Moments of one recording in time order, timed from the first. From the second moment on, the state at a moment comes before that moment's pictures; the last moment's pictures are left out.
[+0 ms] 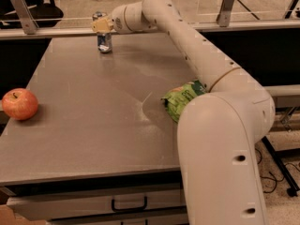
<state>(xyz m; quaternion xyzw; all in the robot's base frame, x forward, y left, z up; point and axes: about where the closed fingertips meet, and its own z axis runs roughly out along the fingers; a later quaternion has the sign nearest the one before) 0.853 0.158 0.922 -0.39 0.70 0.29 0.52</state>
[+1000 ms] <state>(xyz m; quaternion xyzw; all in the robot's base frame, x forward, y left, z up) 0.782 0.157 0.989 -0.46 0.64 0.29 0.54</state>
